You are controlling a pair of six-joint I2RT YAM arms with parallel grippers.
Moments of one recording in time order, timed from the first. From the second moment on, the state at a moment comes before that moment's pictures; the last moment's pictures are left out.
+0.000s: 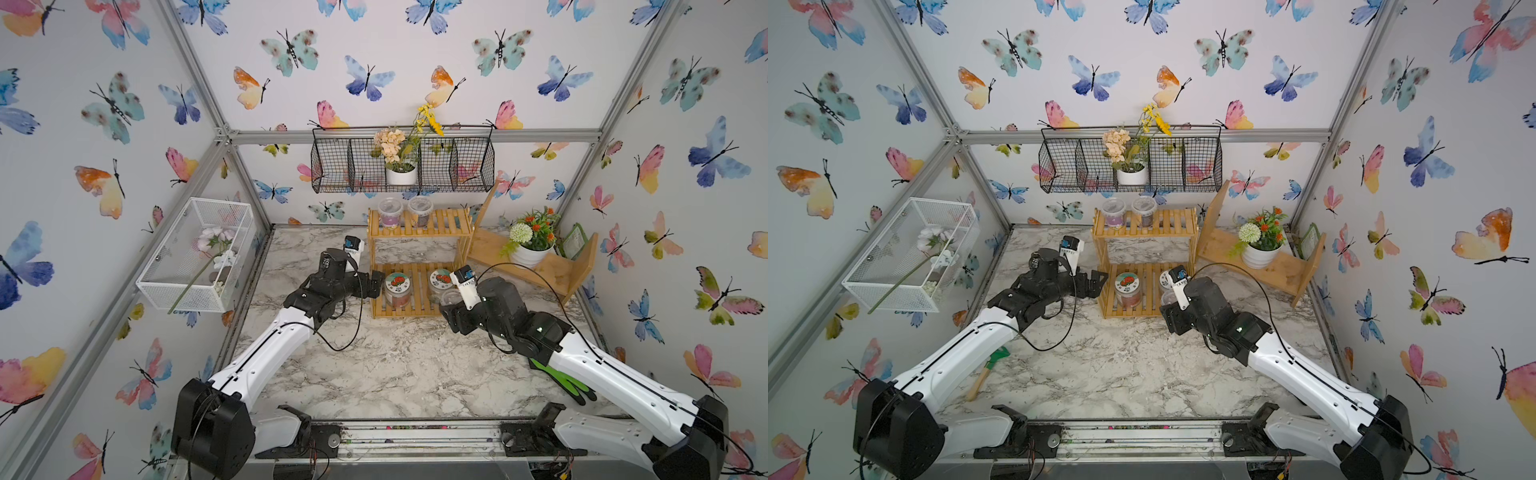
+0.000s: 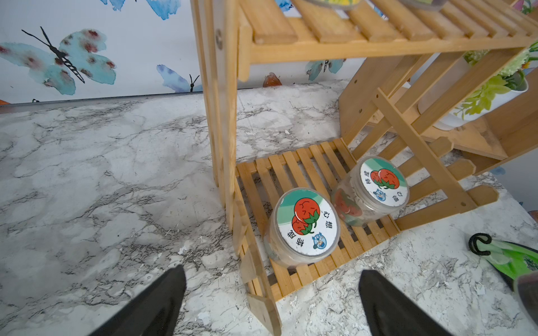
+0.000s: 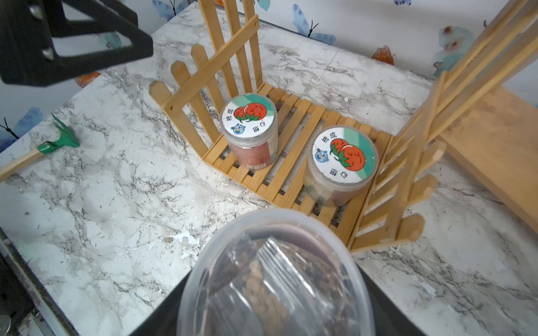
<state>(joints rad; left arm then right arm) -0.42 1.26 0.99 -0.27 0.11 -0.17 0.80 1.10 0.90 -0.44 0.12 0.16</state>
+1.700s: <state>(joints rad) -0.42 1.21 0.94 -0.26 0.11 -0.14 0.86 1.35 0.44 0.16 0.37 0.37</state>
